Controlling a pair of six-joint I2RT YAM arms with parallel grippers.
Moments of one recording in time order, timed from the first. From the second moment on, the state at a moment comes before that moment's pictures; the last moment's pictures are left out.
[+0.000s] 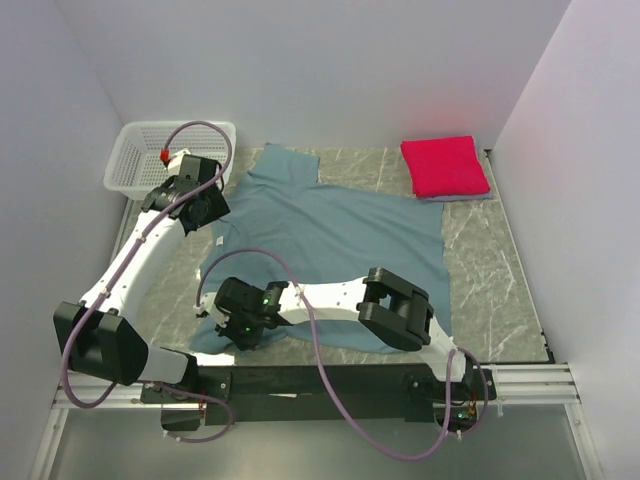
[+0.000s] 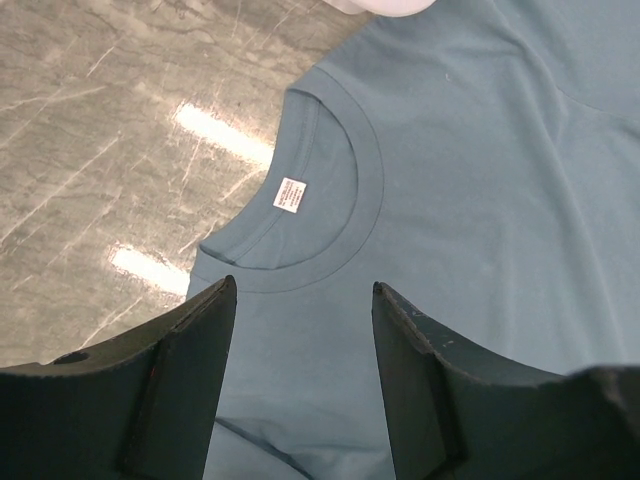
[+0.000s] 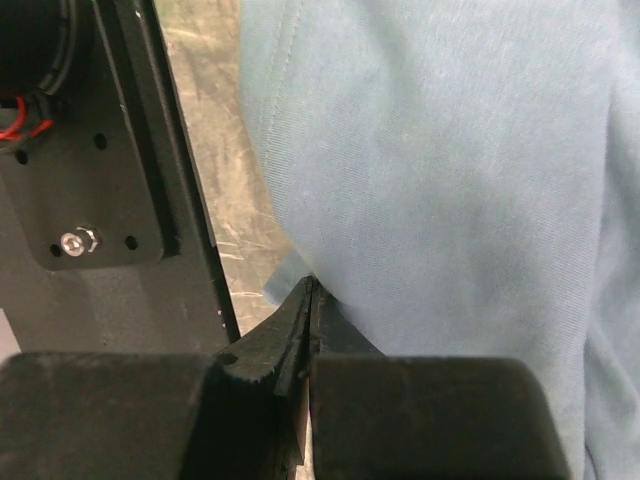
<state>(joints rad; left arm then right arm) -0.26 1.38 1.31 -0.80 -0.40 -0.65 1.29 2.15 1.57 -0.39 -0.25 0.04</state>
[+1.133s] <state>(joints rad) -0.39 1.65 1.19 -0.70 -0.41 -0.59 0.82 1.63 1.21 -0.56 -0.02 0.22</state>
